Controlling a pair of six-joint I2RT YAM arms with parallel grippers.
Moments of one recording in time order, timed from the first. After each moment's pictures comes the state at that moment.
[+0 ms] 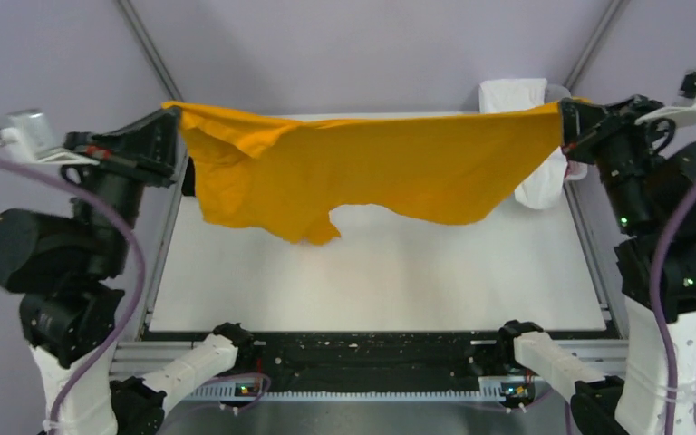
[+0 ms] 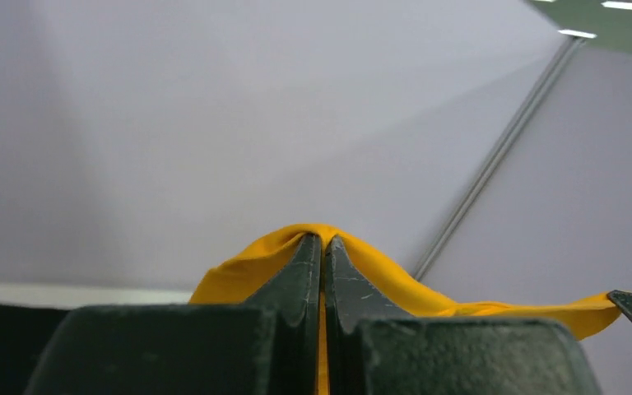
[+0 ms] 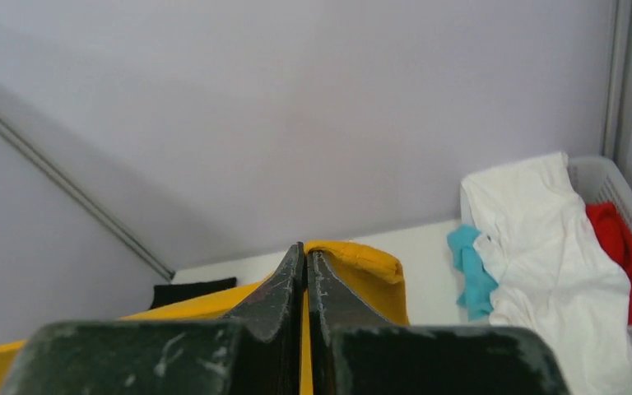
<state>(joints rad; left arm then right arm) -0.47 0.88 1.77 -0.54 -0.26 -0.39 0.17 0.94 1.73 -0.66 0.12 0.39</state>
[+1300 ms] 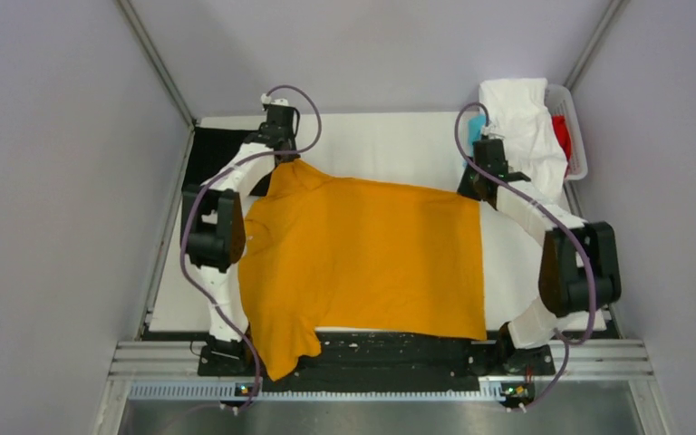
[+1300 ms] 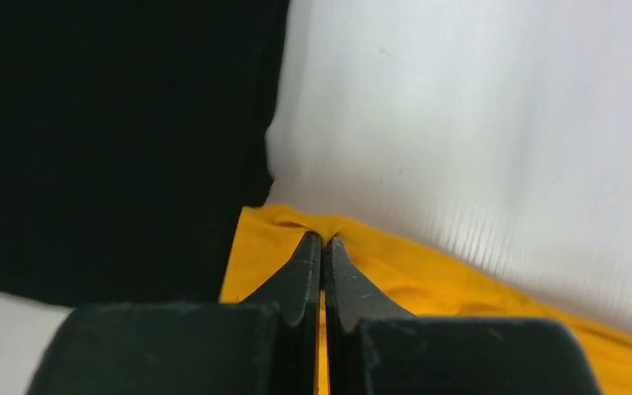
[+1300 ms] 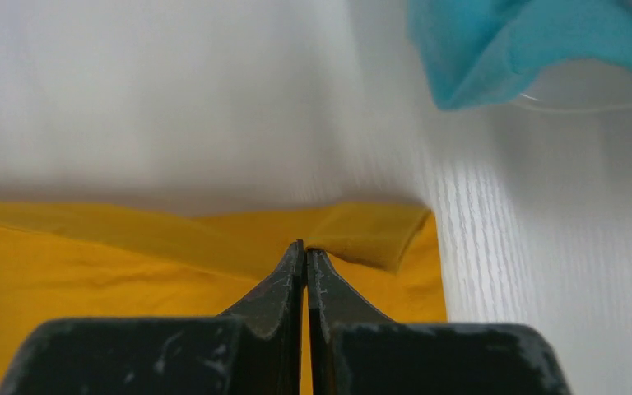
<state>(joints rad) -0.22 1.95 1.59 -0.37 -0.29 -0.28 0.17 1.53 1.06 -0.30 0.15 0.42</state>
